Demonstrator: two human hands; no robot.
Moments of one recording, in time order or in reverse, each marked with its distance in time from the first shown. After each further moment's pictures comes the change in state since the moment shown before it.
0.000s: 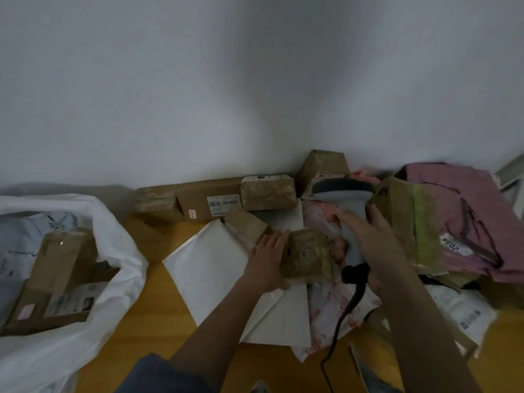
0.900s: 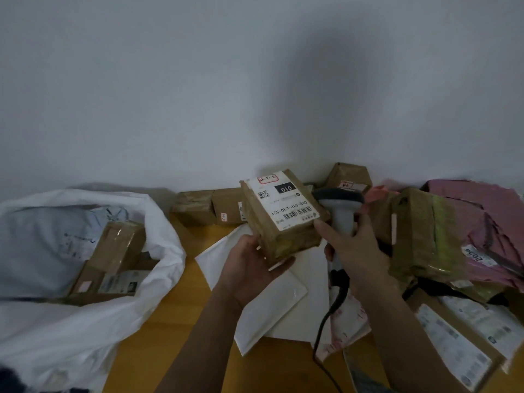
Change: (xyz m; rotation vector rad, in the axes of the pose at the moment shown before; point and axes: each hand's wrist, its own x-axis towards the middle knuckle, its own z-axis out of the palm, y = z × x) left_hand -0.124 0.012 -0.078 -2.037 0.097 -0.136; right_hand -0.052 0.019 0.040 -0.080 -0.086 -0.184
